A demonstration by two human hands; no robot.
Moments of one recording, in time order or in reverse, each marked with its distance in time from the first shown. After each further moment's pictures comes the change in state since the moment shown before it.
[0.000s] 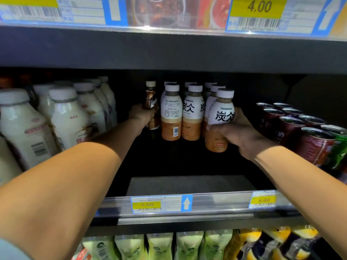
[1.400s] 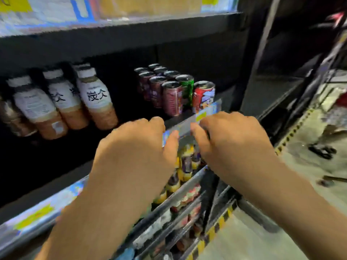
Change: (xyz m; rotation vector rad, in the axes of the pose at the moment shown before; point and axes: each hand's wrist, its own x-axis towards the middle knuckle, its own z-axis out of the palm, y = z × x) left_hand -0.344 0.112 0.030 0.821 -0.377 1.052; right_hand -0.249 -0.017 -0.141 -1.346 0.409 -0.083
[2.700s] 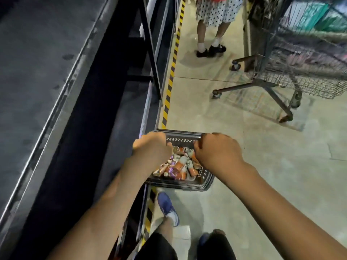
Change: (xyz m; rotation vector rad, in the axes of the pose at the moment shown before) left_hand 0.272 0.646 0.570 -0.155 -1.027 0.565; right_hand -0.035 0.687 0.354 0.096 -0.758 1.058
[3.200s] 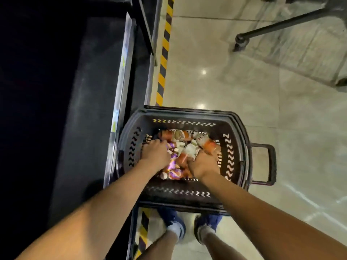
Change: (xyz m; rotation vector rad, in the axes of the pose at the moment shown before) left_hand 0.335 -0.073 0.392 0.168 -0.310 0.076; right_hand 0.278 0.048 0.423 0.353 -0.520 0.393
